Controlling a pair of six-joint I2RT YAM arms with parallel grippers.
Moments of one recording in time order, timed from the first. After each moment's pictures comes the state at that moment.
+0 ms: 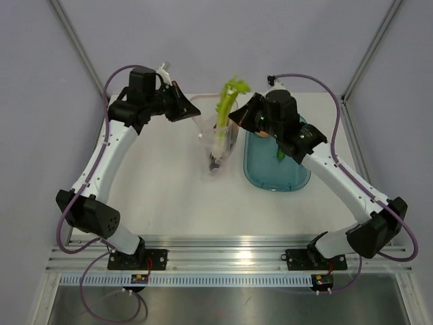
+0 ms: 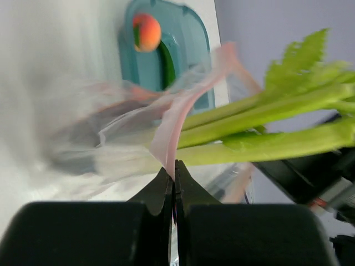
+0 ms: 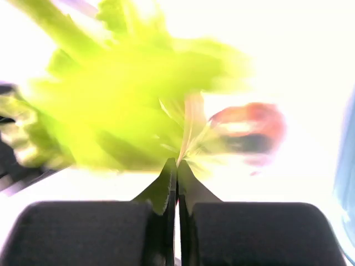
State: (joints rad) left arm -0.34 1.56 1.70 -0.68 0.49 -0.69; right arm 0.61 1.40 1.37 -0.31 0.05 0.87
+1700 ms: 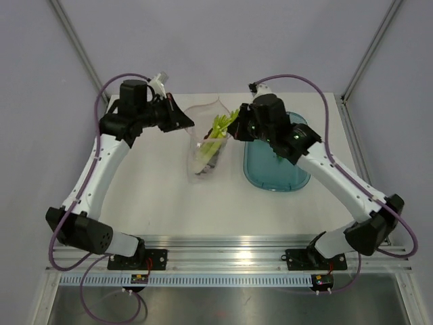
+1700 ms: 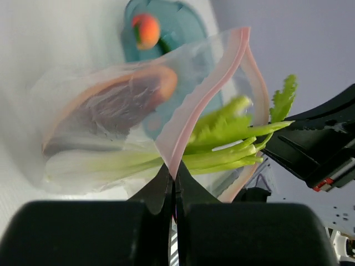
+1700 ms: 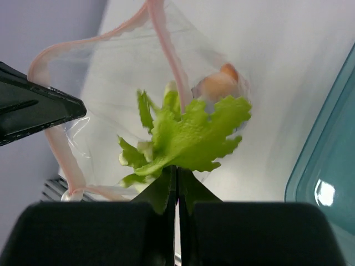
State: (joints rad) left arm -0.26 1.40 1.59 -0.69 0.55 -0.55; right arm 0.70 1.41 1.54 -0.53 0.06 0.60
